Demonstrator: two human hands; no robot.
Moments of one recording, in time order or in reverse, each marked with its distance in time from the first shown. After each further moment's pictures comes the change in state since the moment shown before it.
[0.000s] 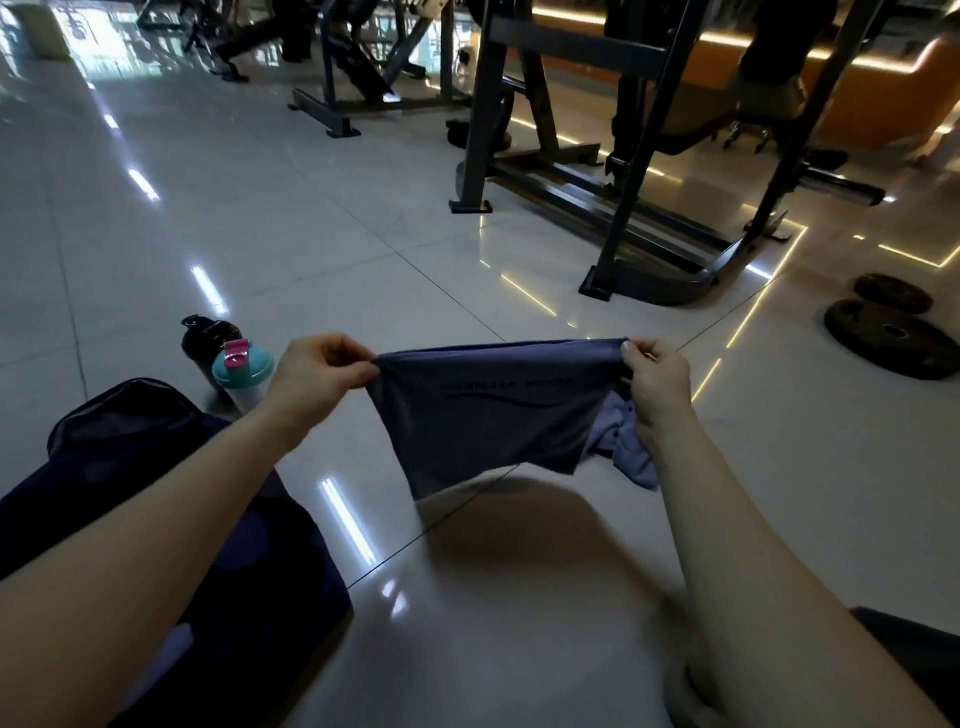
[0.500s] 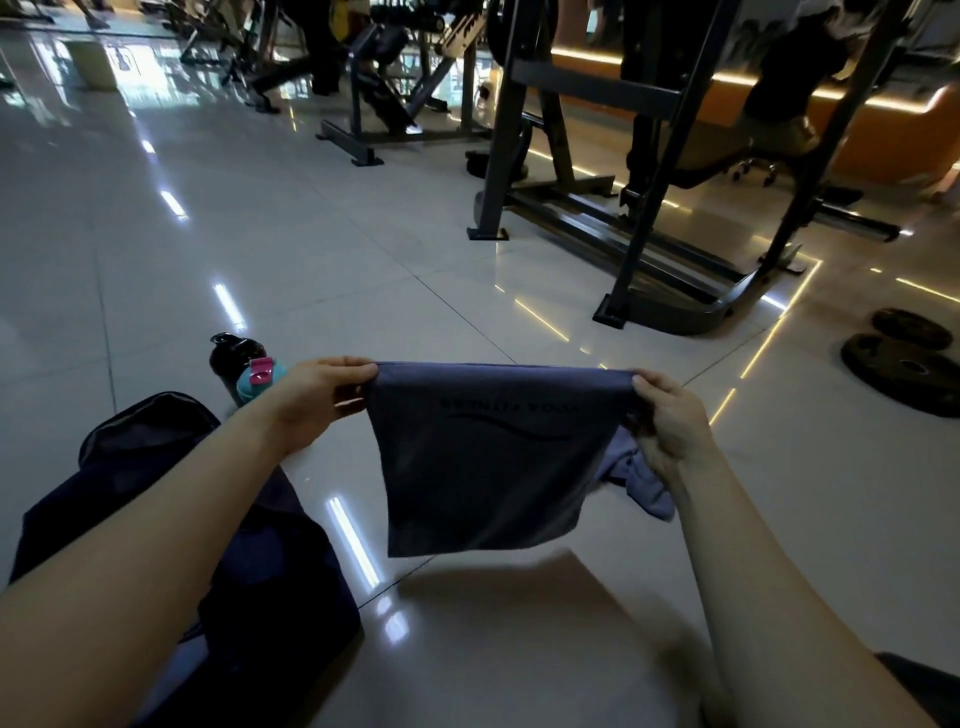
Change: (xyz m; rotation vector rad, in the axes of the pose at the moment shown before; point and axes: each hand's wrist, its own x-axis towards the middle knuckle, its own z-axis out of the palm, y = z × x) left_hand 0.010 0.006 -0.030 -0.359 -0.207 -0.293; right_hand -0.012 -0.007 -0.005 0.311 -0.170 0.161
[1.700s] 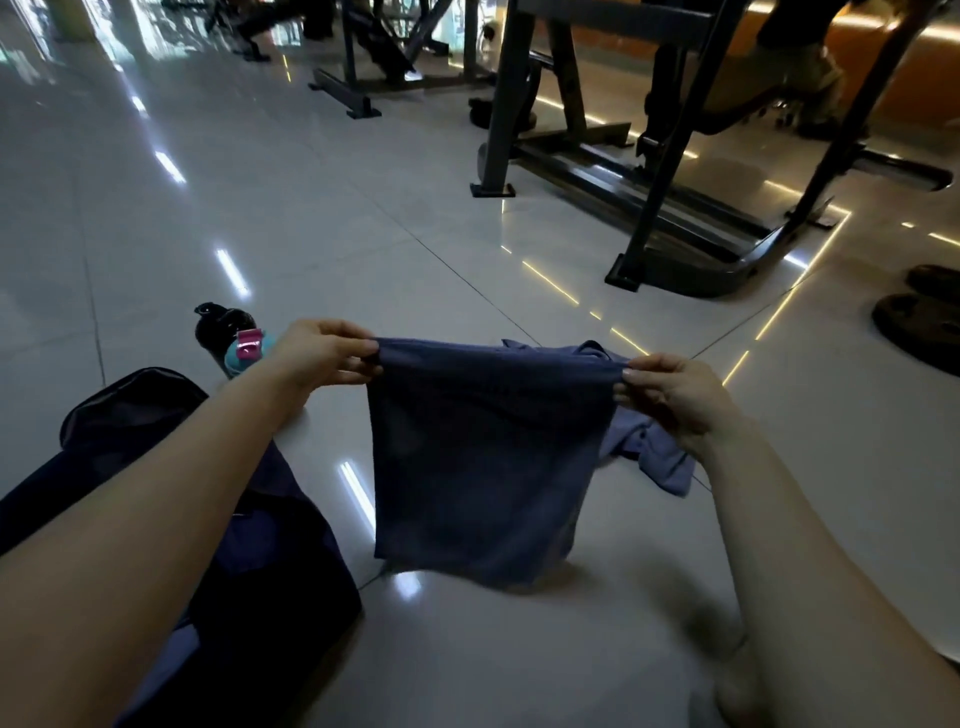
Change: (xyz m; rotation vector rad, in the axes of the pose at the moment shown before) left_hand 0.035 0.002 0.006 0.185 0.128 -0.033; right_hand 0.018 -0.002 -0.006 -0.178 -0.179 0.151
